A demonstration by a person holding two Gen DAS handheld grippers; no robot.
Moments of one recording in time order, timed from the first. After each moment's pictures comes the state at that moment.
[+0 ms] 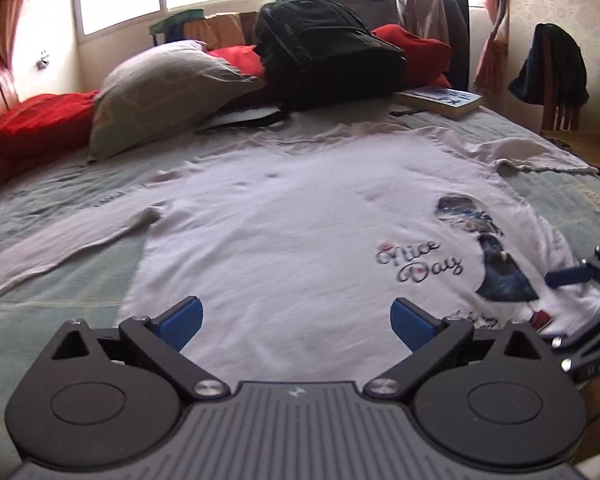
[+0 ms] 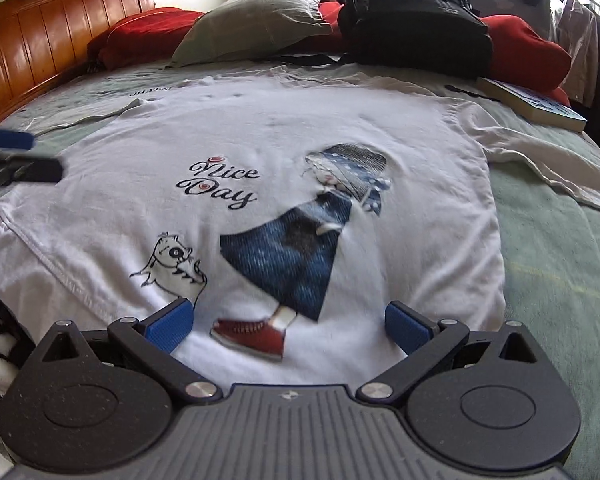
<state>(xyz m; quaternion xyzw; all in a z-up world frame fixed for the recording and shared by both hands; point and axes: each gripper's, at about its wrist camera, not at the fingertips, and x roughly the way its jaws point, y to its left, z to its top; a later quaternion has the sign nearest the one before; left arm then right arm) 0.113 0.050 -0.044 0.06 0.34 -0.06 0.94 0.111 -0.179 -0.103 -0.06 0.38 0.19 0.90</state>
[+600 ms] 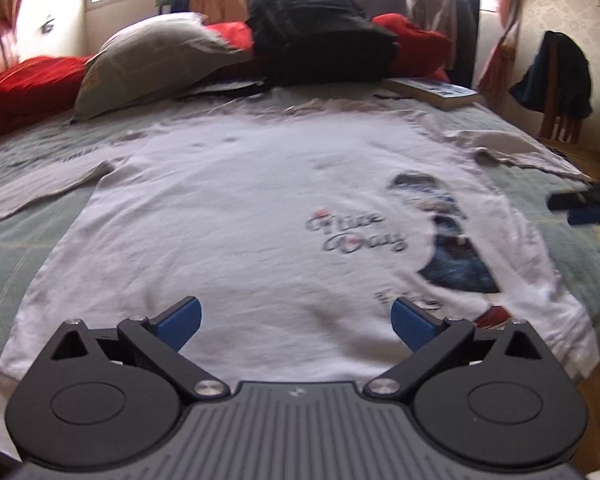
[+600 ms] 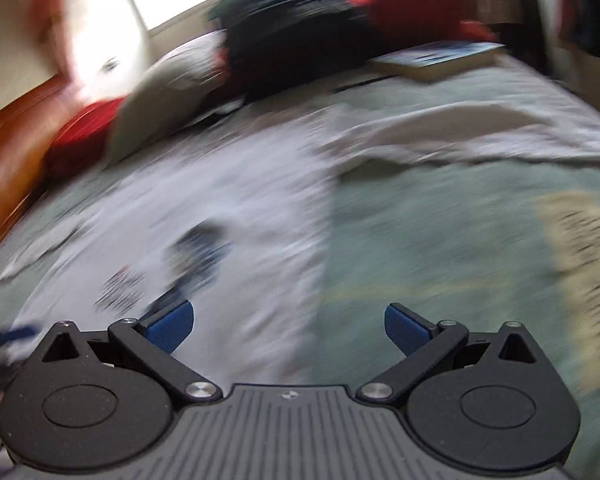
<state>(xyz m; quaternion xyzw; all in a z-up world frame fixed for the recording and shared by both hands) 0.094 -0.004 -0.065 0.02 0.35 -0.07 0.93 0.156 -0.338 -0.069 0.13 0.37 0.12 0.91</state>
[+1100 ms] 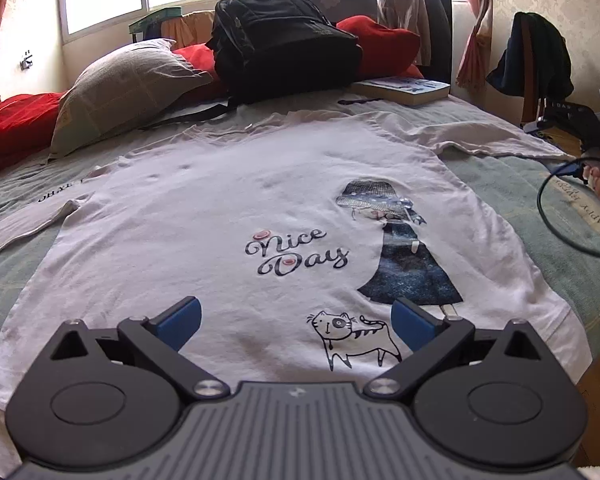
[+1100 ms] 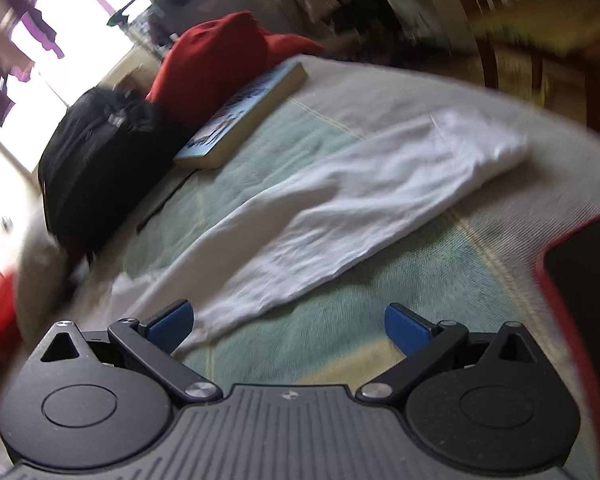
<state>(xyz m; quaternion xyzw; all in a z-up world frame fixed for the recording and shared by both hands) 0.099 -0.046 -0.068 0.06 0.33 -0.07 0.94 0.265 -0.531 -0.102 0.34 0.32 -0.02 0.88</state>
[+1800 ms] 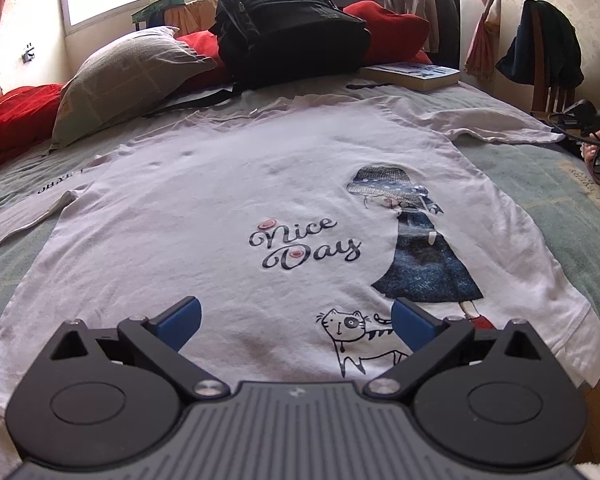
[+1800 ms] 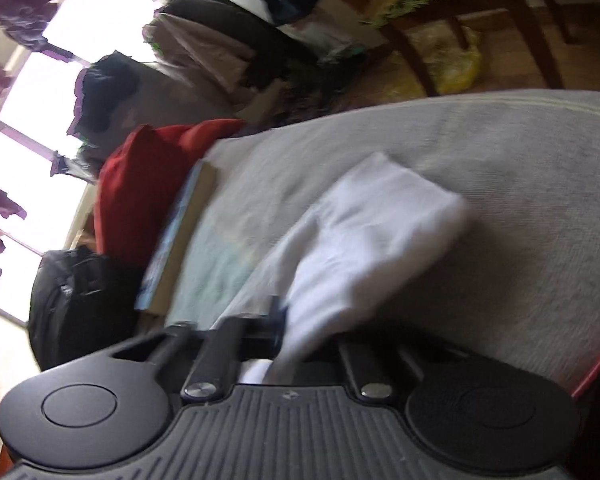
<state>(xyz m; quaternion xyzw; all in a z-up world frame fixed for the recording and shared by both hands) 0.110 -0.048 -0.075 0.06 0.35 -0.06 0.93 0.319 -0.626 -0.156 0.50 0.23 -0.11 0.83</state>
